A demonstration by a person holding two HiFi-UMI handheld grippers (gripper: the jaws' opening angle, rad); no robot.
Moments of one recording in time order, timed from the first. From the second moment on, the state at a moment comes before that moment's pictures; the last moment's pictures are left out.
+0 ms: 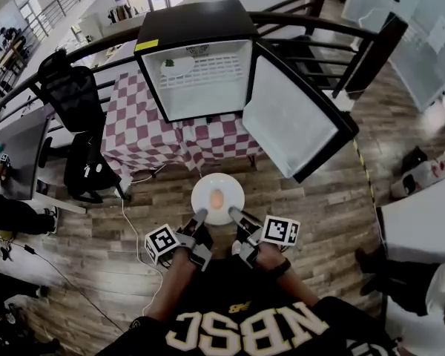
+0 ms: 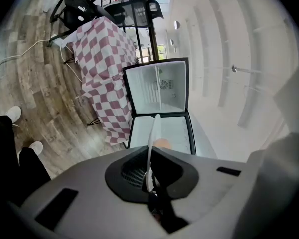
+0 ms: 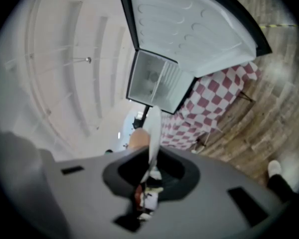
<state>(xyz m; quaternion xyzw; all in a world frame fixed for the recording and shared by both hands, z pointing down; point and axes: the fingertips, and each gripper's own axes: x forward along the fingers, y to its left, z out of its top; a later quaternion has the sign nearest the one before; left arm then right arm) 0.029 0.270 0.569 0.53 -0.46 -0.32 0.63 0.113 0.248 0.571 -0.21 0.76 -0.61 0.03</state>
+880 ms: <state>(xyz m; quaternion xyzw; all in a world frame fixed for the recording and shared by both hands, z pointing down) 0.061 0.254 0.601 0.48 -0.50 -0.33 0.64 0.138 0.213 0.595 -0.20 0.85 -0.48 -0.06</state>
